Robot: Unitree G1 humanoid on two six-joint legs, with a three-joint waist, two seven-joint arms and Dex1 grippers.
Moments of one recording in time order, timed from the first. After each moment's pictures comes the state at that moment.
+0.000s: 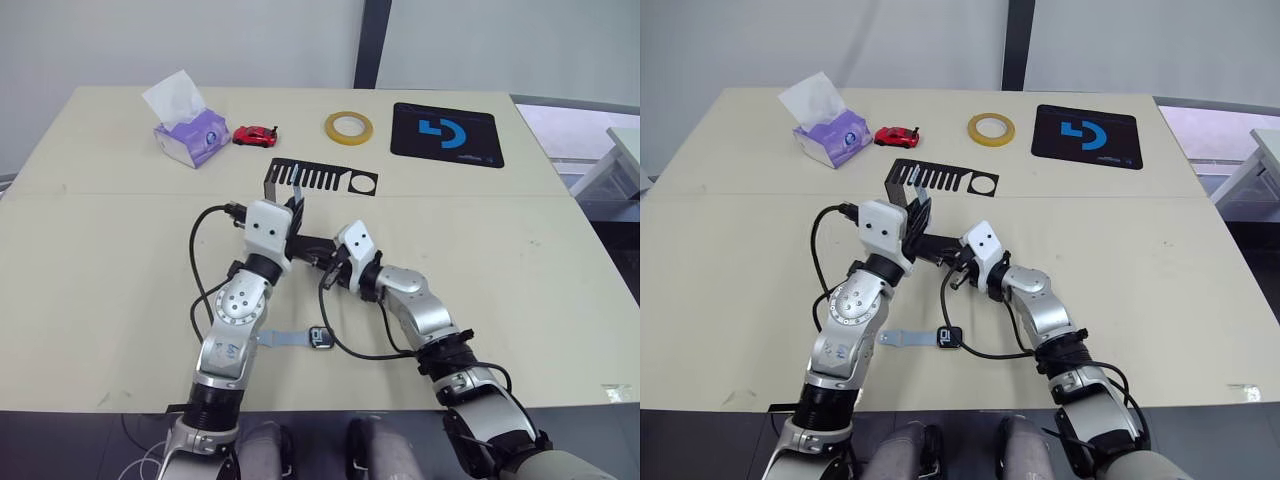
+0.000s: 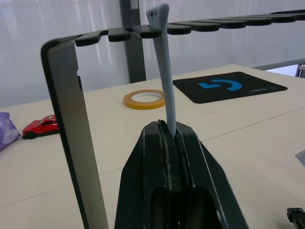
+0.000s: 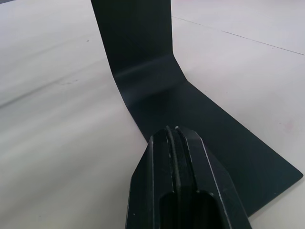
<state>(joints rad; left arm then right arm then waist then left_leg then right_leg) -0.37 0.05 -0.08 -0.18 0.03 0.16 -0.06 -0.65 -0.11 0.19 0.48 0.13 0.14 0.66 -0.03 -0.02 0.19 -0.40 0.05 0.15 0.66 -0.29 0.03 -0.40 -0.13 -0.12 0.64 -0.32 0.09</state>
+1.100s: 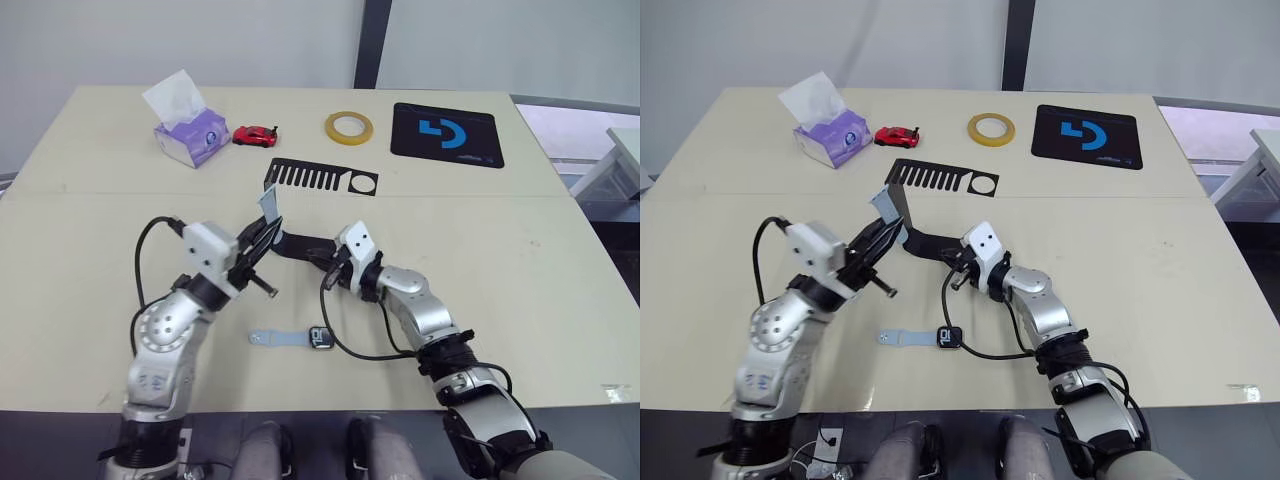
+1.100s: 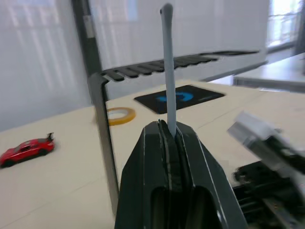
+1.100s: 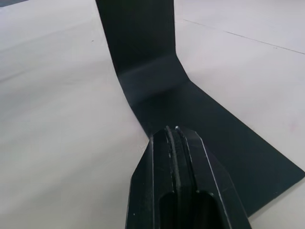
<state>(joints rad) -0.16 0.37 0.12 -0.39 -0.46 0.14 -0.57 -0.63 -0.13 0.18 0.46 0.16 0.11 0.73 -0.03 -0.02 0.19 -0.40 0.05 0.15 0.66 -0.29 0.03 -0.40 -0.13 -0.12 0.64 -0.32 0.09</state>
